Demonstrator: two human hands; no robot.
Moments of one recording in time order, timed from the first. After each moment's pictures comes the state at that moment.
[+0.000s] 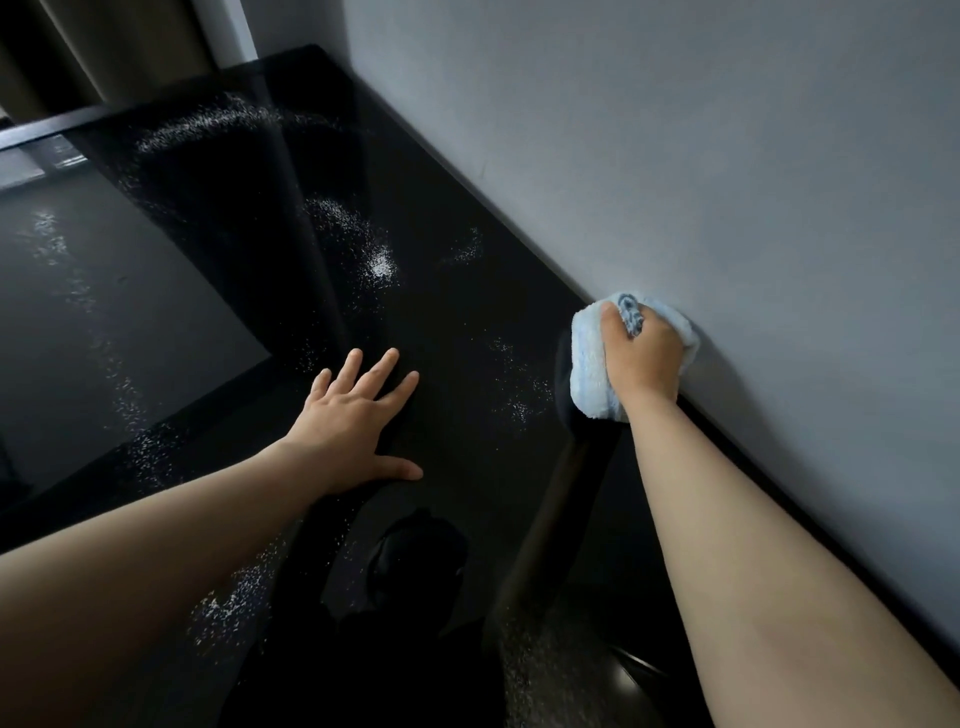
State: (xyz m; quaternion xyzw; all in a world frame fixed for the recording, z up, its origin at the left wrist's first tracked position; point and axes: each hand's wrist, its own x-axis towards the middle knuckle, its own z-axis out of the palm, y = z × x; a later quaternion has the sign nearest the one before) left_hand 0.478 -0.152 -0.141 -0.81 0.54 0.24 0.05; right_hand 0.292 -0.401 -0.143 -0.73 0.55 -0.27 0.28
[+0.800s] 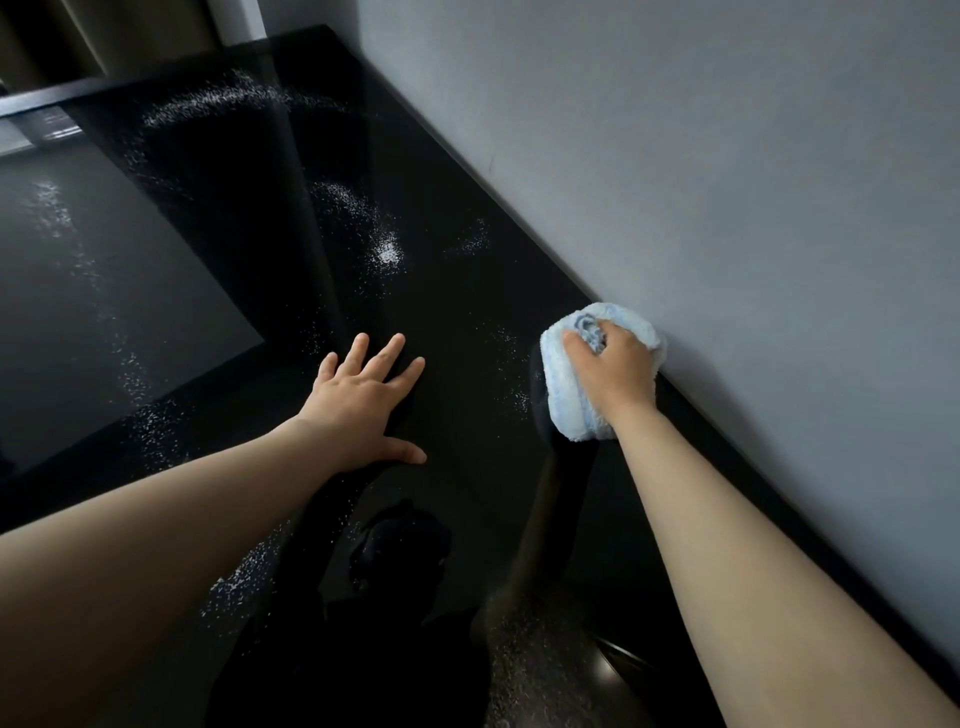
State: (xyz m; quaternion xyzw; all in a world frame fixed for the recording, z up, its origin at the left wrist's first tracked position) left_hand 0.477 -0.156 -0.141 -0.81 0.54 0.24 0.07; right_hand 0.296 -0.363 -0.130 -0.79 0.52 -0.15 0.29
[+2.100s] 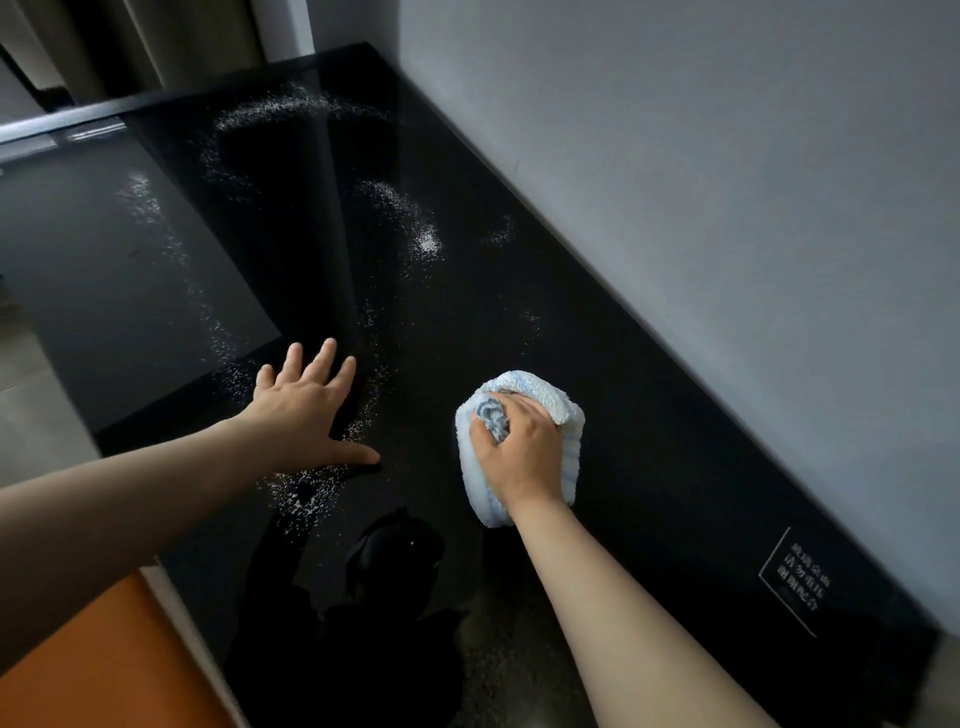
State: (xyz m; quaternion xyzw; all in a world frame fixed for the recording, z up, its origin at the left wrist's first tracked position) left_hand 0.505 -0.048 -0.120 -0.84 0.47 0.27 0.10; right_hand 0.303 -0.179 -0.140 -0.84 0.45 -0.16 0.28
